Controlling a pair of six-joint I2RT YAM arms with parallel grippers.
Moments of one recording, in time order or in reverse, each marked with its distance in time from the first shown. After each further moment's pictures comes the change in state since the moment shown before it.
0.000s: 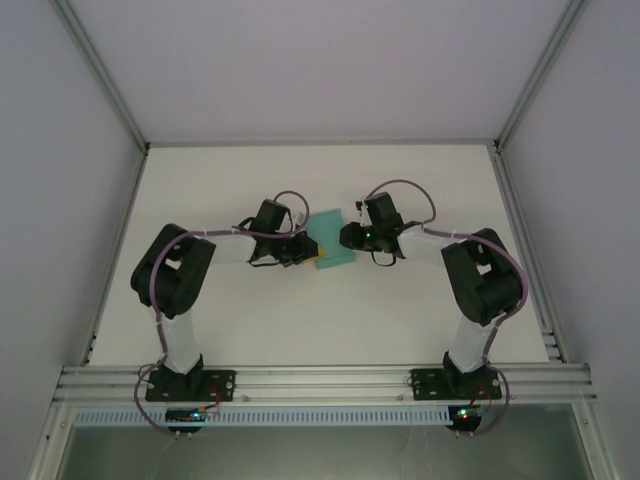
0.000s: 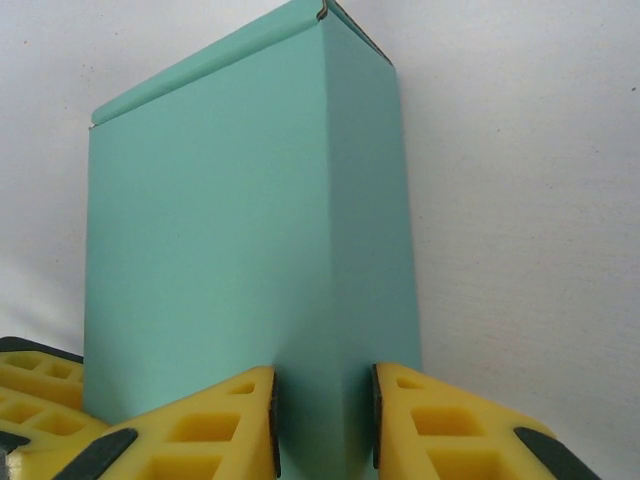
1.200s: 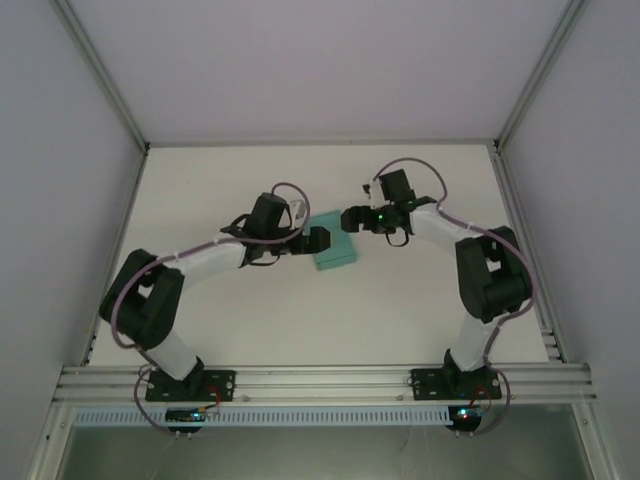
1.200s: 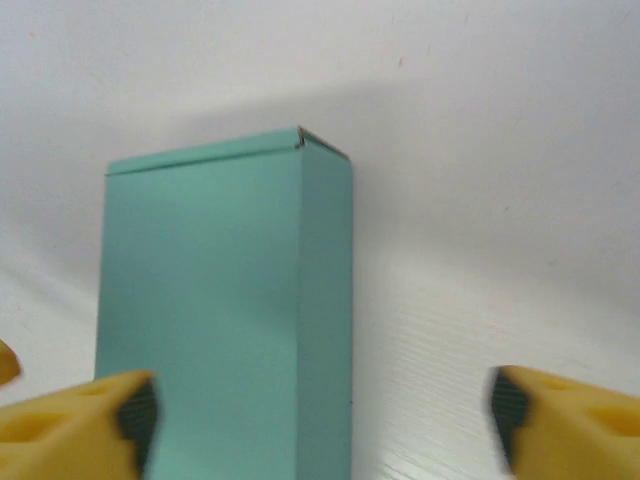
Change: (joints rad) left arm -0.058 -0.280 -0.014 -0.131 -0.245 0.191; right arm -0.122 -0.032 0.203 -0.304 -0.056 -0.254
